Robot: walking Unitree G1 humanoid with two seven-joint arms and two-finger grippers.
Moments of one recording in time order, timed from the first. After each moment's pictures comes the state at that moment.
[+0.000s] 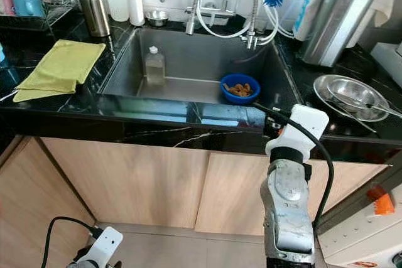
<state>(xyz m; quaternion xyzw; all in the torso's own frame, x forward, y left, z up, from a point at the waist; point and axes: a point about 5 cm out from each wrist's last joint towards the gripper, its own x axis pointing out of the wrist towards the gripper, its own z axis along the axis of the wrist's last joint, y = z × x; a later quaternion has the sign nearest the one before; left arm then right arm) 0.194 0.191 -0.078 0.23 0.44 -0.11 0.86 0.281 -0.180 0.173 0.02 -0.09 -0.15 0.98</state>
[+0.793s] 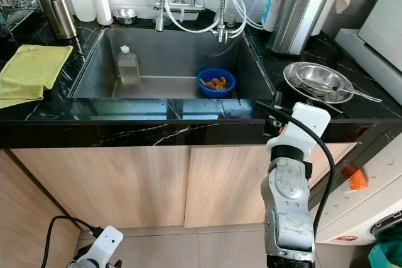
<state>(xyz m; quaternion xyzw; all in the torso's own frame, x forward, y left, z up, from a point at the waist) 0.195 0.191 -0.078 0.23 0.44 -0.11 0.86 0.283 -0.179 0.176 0.03 -0.10 -0.15 0.98</state>
